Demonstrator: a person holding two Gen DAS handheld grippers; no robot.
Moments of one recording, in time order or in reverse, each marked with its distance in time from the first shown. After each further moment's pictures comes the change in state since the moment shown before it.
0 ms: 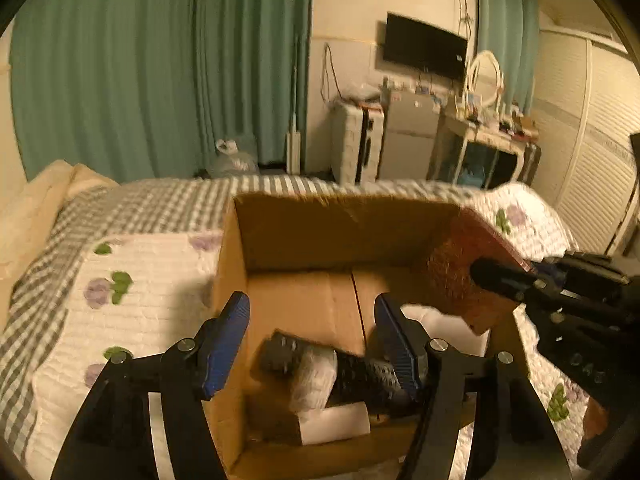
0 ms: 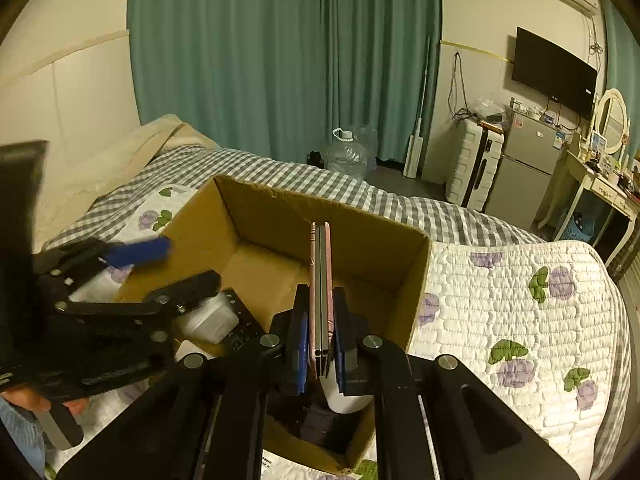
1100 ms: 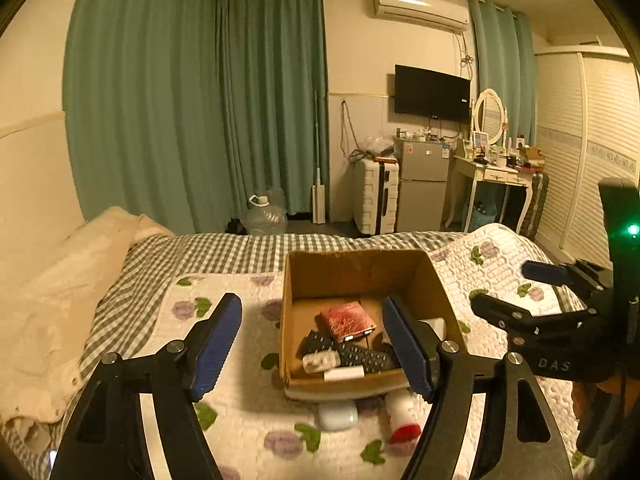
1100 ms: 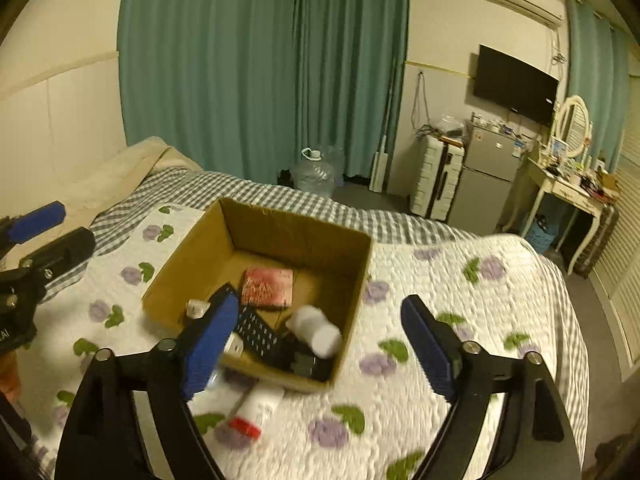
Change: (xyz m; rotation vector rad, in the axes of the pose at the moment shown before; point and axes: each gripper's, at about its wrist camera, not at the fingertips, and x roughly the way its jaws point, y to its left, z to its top) left arm -0.153 -0.009 -0.014 0.016 -0.173 0.116; right arm -0.112 0.013 -0.023 0.039 -0.069 -0.127
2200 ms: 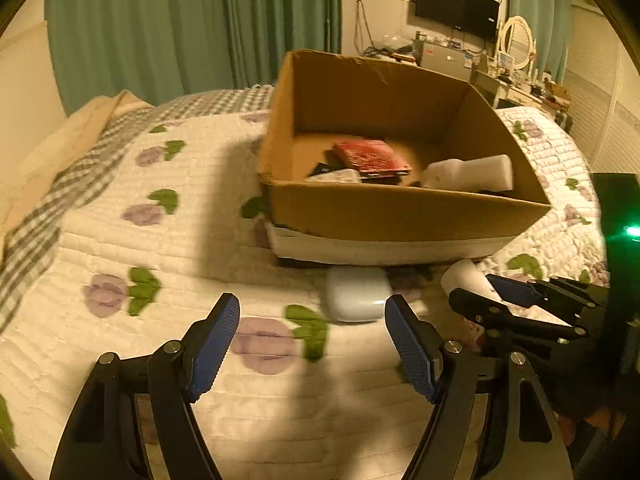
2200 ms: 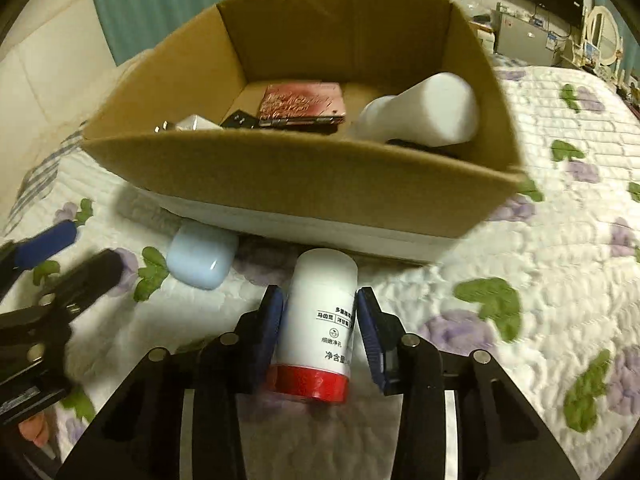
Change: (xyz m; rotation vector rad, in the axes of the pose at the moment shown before) left arm 0.100 -0.004 -0.124 -0.034 0.369 0.001; right arm 0.116 0.033 -0.124 0.098 0.331 0.118
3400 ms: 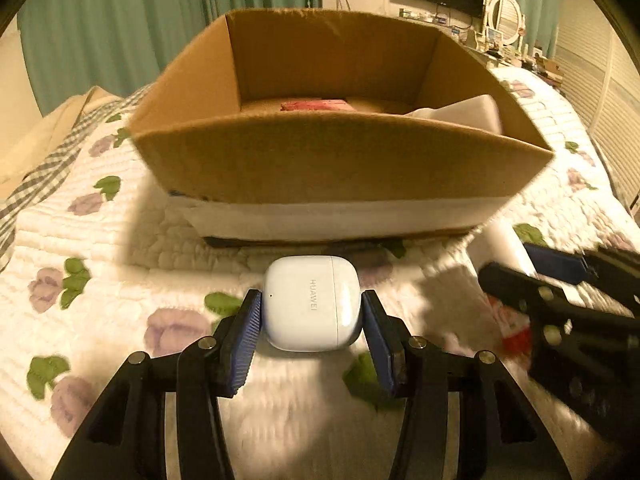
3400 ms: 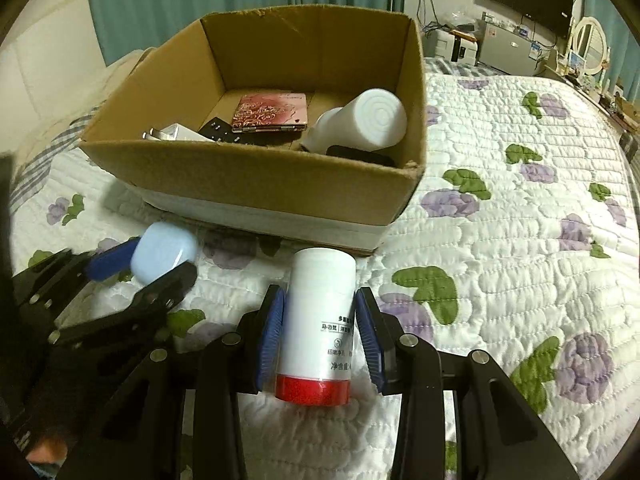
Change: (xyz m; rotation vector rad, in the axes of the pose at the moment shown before) left arm 0.033 -0.036 -0.018 0.054 0.047 -0.006; right arm -0.019 -0.011 0.004 -0.021 -0.004 -0.084
